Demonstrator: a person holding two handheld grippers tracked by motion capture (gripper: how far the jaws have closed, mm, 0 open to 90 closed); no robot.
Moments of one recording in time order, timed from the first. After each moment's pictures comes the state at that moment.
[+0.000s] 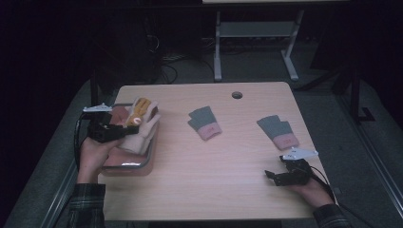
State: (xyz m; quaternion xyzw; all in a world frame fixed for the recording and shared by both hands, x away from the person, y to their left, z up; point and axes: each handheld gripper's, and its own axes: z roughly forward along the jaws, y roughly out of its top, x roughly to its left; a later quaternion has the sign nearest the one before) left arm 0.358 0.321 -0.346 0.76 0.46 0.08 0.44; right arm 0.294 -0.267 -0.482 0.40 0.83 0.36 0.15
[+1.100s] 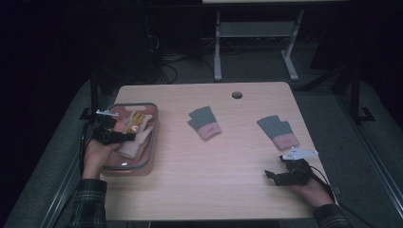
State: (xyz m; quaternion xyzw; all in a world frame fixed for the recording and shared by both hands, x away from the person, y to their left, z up) left arm 0.392 0.334 -0.397 0.79 0.52 0.07 0.33; right arm 0.294 -0.267 -0.482 0.40 0.83 0.36 0.15
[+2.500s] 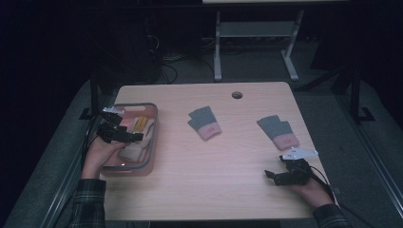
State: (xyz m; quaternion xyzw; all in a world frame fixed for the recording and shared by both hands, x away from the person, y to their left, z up) left arm 0.388 0.309 -0.382 0.80 0.49 0.10 0.32; right arm 0.295 -0.267 -0.482 0.40 0.83 0.36 0.16
